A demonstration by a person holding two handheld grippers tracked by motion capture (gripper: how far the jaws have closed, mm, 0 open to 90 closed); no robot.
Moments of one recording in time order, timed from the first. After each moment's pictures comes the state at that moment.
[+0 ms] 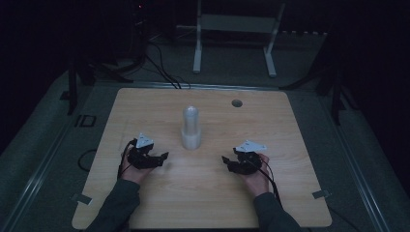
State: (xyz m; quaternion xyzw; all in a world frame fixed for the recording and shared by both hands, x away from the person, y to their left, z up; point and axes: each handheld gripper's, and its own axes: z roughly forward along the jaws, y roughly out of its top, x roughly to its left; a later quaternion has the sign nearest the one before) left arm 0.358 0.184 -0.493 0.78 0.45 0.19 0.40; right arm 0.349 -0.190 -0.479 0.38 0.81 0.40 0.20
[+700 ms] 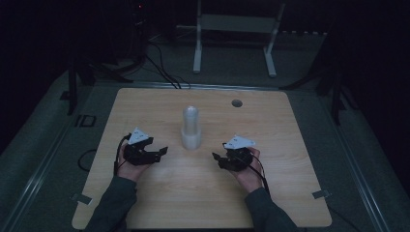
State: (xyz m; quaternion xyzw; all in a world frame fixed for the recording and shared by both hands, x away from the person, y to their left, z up) left arm 0.351 0.191 -0.455 0.76 0.42 0.18 0.45; right arm 0.350 -0.156 -0.453 0.32 0.83 0.40 0.21
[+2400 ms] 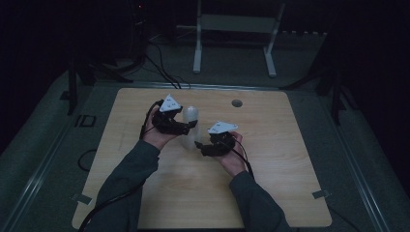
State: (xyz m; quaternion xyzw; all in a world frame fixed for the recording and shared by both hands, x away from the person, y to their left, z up) left arm 0.416 0.106 -0.377 0.80 0.31 0.20 0.47; right arm 0.396 -0.108 -0.445 0.29 0.83 0.44 0.19
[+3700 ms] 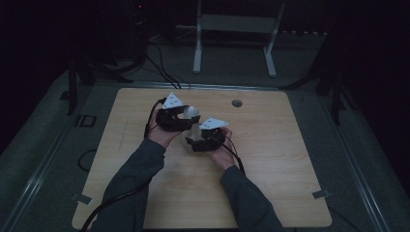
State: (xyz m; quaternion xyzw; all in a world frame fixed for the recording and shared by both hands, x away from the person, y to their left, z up) left arm 0.419 0.099 -0.372 0.79 0.32 0.19 0.49; right arm 0.421 -0.081 -0.460 0.28 0.82 0.47 0.19
